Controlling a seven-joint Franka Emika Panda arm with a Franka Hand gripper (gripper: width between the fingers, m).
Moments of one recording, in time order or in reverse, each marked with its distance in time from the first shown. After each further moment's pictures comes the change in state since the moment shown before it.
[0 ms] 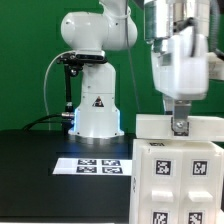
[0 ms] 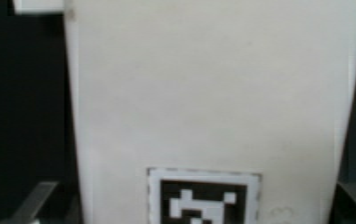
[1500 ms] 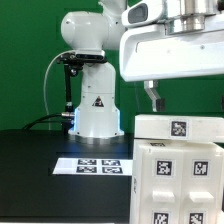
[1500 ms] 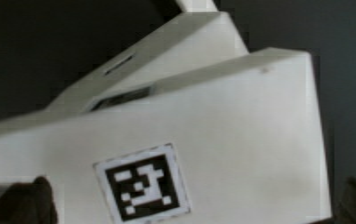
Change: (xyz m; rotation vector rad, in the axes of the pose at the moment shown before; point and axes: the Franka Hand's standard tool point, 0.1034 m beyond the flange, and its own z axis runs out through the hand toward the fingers) arm -0.020 -0.003 -0.024 0.053 -0.008 -1.406
